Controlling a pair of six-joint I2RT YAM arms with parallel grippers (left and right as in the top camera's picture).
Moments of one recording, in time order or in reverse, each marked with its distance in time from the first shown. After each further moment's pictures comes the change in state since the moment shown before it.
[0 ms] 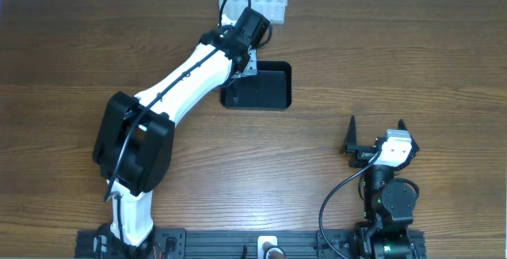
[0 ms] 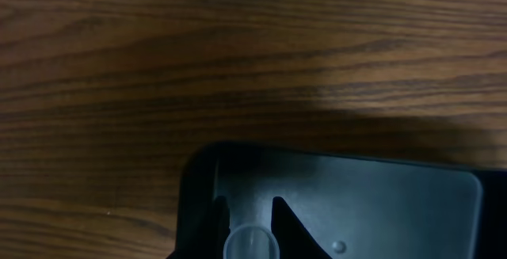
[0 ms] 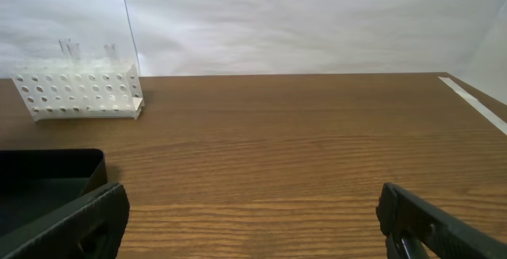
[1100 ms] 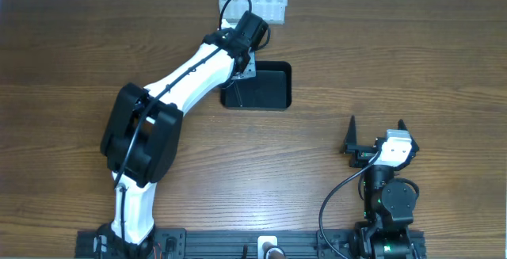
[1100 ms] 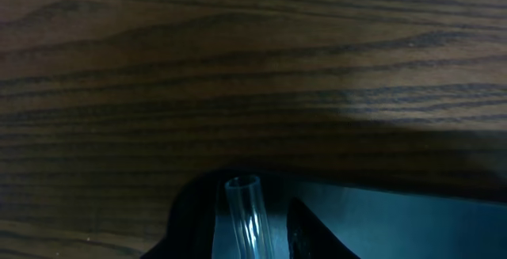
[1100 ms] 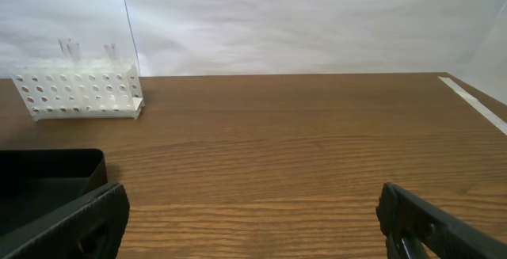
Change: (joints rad) left arm 0.014 0.052 -0.001 0.027 0.000 0.001; right arm 0.000 0.000 0.000 0.000 0.000 0.000
